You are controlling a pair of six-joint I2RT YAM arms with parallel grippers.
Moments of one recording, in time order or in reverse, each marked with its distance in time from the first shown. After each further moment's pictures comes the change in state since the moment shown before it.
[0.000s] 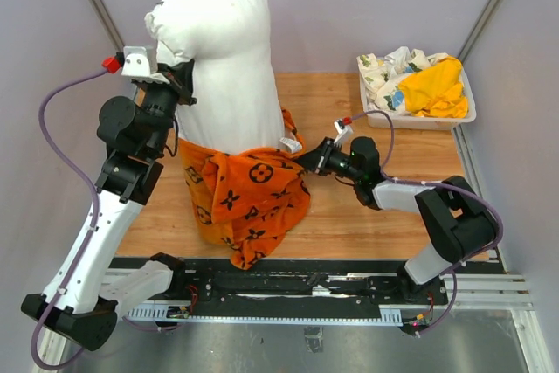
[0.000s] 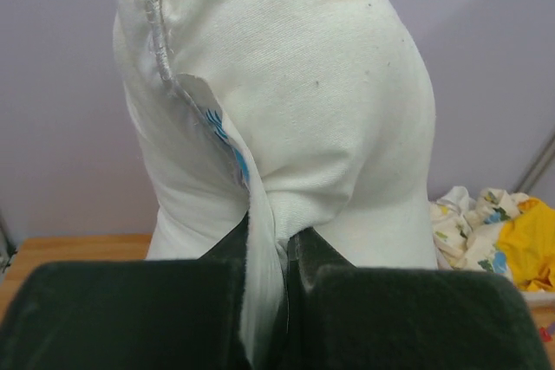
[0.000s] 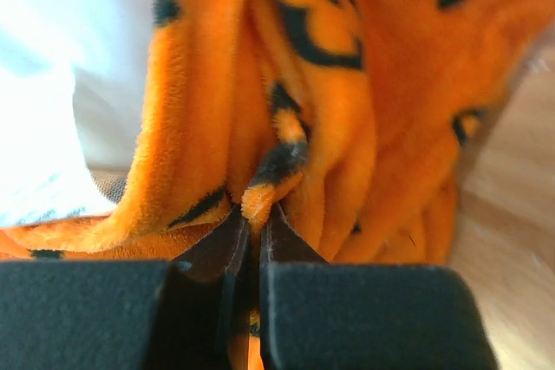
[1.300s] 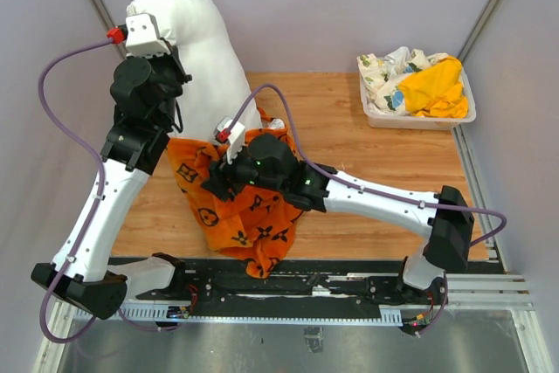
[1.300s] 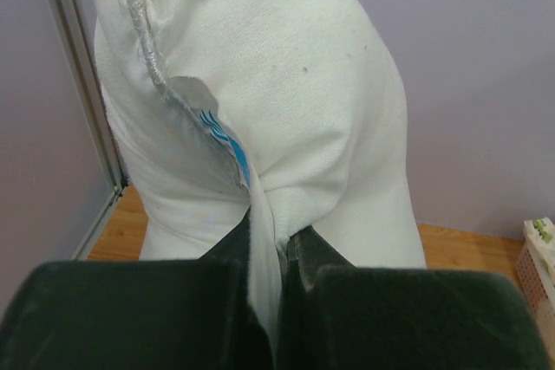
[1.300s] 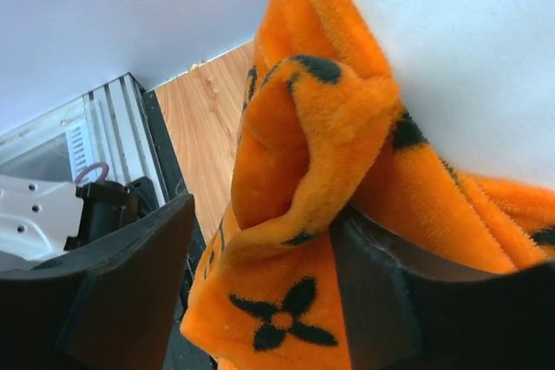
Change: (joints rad) left arm 0.001 0.193 0.246 -0.216 -0.325 0.016; right arm 0.666 0.049 0.751 -0.757 0.432 -0.615
